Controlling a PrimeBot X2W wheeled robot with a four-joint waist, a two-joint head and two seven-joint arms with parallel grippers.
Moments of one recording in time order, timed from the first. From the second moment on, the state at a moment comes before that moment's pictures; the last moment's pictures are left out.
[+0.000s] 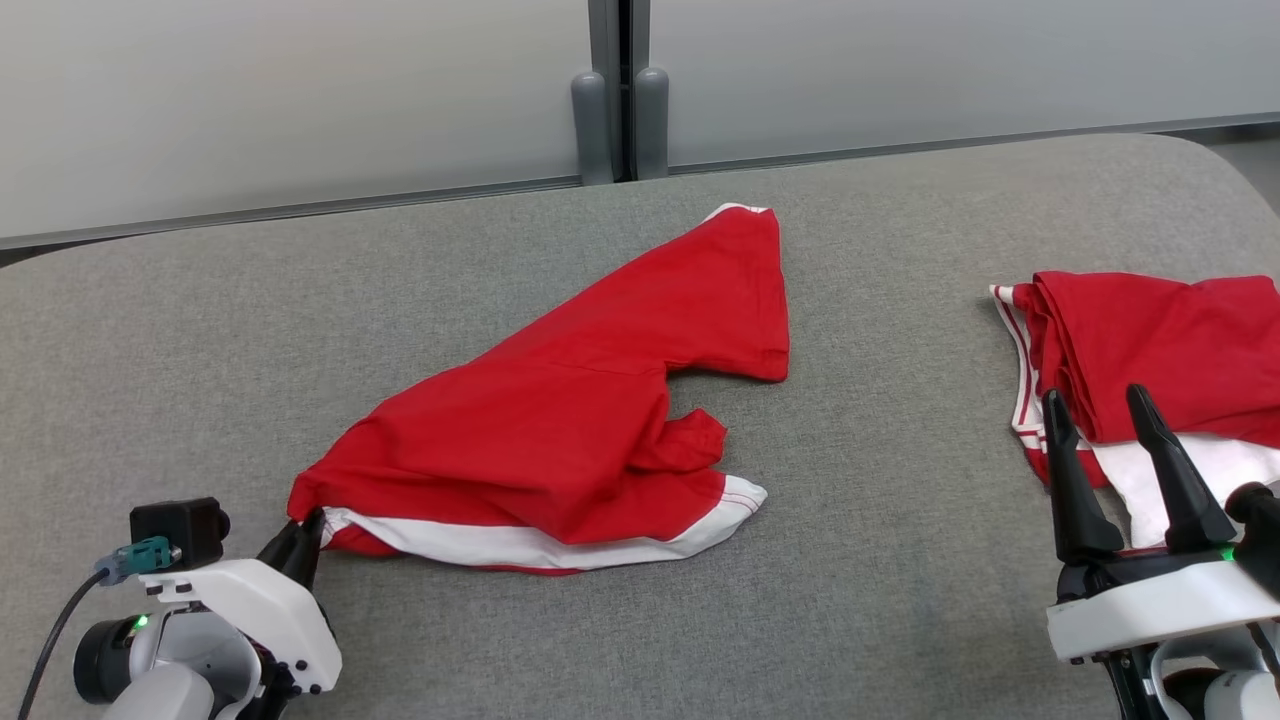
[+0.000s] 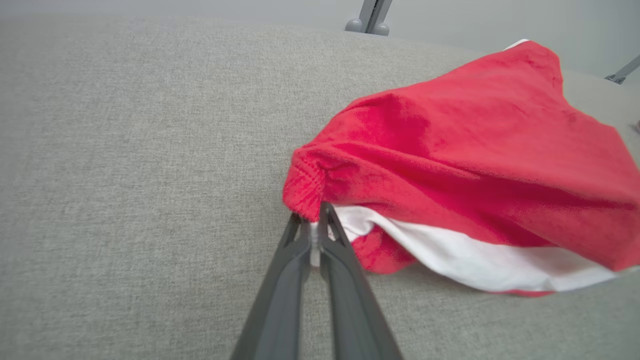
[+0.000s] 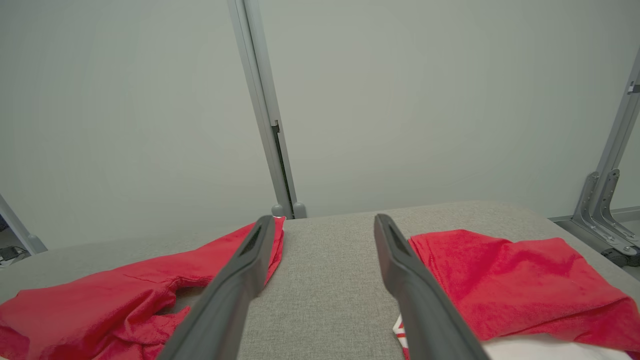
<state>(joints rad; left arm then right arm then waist) -0.23 0.43 -0.46 0.37 -0.82 0.10 0.05 -0.04 -0.12 0.03 -0.08 0.31 0.13 -0.08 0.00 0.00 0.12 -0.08</state>
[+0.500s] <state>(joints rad) -0.13 0.50 -0.44 0.14 -0.75 0.17 -0.06 0.00 -0.11 0.03 -0.06 0.32 0.13 -0.08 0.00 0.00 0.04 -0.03</state>
